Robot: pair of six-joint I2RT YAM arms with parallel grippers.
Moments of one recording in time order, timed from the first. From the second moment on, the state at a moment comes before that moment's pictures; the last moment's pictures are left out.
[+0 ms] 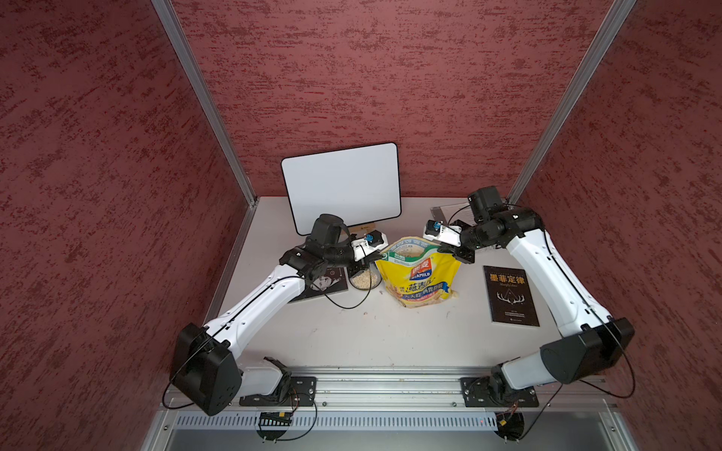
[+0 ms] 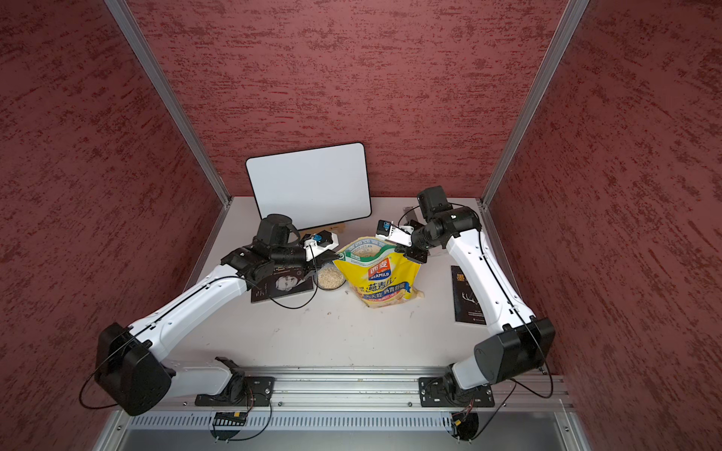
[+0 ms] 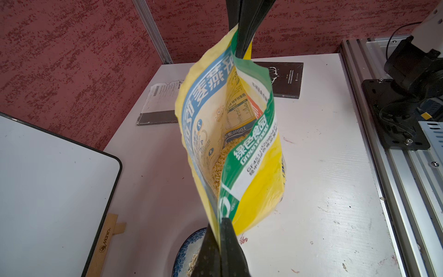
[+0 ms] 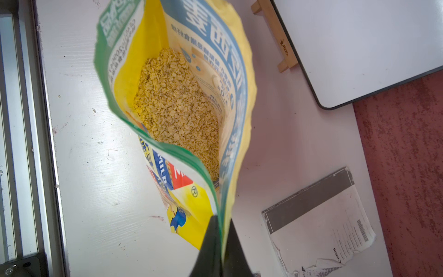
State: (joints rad) left arm -0.51 1.32 1.09 -0.35 0.61 0.60; right arm 0.28 1.49 1.61 -1.21 -0.41 -1.06
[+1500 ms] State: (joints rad) left arm -0.49 1.31 1.08 -0.33 0.62 0.60; right arm 0.22 1.39 1.58 -1.22 -0.28 -1.05
